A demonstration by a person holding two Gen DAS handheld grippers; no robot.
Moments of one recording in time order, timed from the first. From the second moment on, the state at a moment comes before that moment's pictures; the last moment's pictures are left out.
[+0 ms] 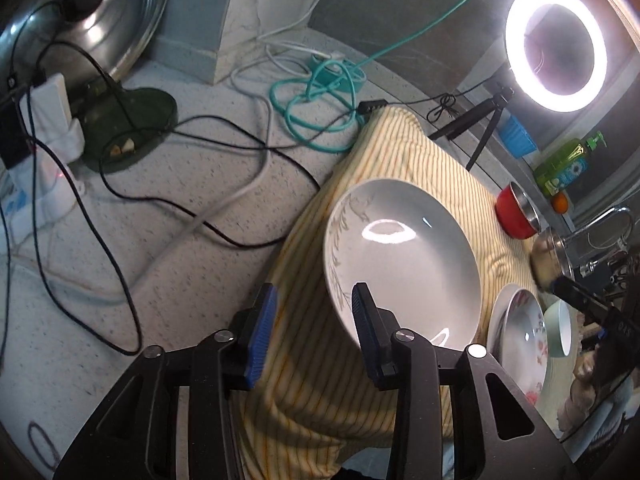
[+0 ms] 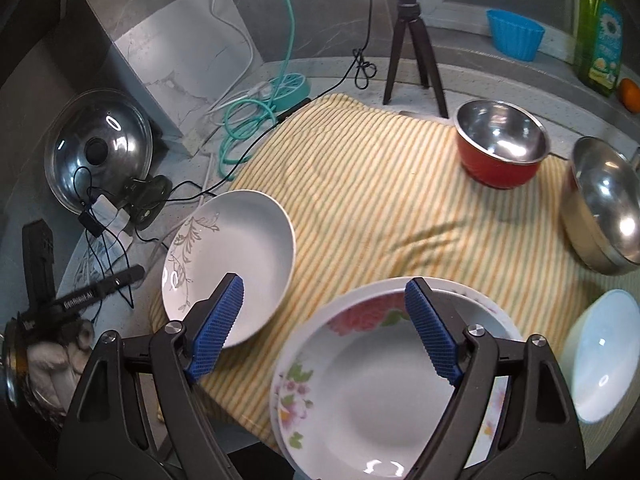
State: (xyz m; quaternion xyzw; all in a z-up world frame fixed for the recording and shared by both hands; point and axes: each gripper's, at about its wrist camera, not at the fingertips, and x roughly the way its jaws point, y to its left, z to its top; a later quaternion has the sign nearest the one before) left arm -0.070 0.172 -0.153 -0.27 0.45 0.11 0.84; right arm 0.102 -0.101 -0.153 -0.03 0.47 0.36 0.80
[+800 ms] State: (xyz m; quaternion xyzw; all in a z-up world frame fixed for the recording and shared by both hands) left arm -0.037 0.177 -0.181 -0.29 0.48 0.08 0.82; right arm 0.139 -0.040 -0.211 -0.02 0.56 0.36 0.75
